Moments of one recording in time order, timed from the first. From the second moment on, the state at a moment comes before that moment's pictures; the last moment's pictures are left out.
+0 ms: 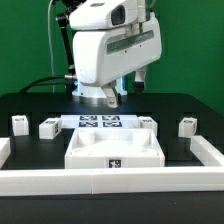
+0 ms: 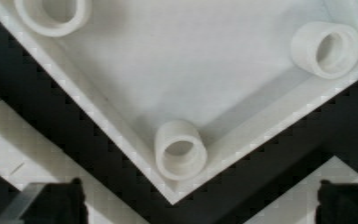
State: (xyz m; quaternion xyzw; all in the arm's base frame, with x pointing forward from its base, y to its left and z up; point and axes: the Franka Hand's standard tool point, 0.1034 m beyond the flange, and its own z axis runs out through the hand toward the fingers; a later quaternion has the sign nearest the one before) arm 0.569 0.007 0.117 -0.90 -0.43 0.01 0.07
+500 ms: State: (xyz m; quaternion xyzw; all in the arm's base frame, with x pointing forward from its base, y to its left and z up) arm 0.569 0.006 0.116 -0.90 -0.43 0.01 0.07
